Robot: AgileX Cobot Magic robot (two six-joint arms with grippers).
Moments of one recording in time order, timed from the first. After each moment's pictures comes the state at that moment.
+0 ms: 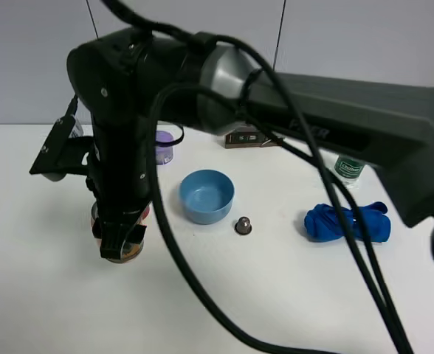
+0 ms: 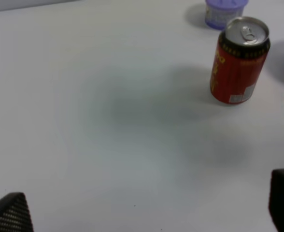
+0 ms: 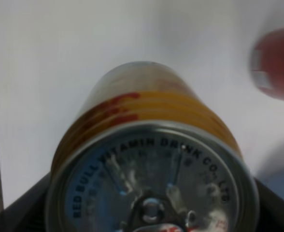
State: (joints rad) left arm 0.05 -0.01 -0.50 -0.05 1.05 0.11; right arm 1.06 2.11 -1.90 0.10 1.23 -0.57
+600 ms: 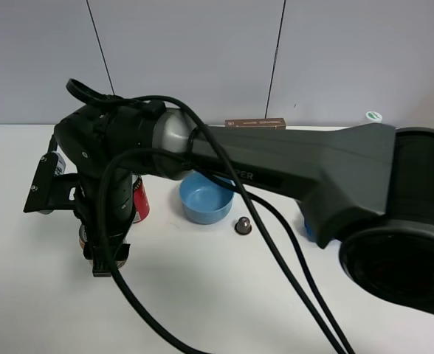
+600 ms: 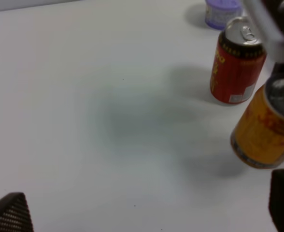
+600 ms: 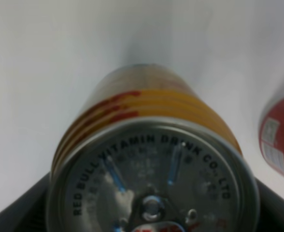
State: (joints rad) left arm 0.05 -0.01 -0.50 -0.05 1.05 0.11; right arm 1.08 2.28 -1.96 0.07 1.07 -0.63
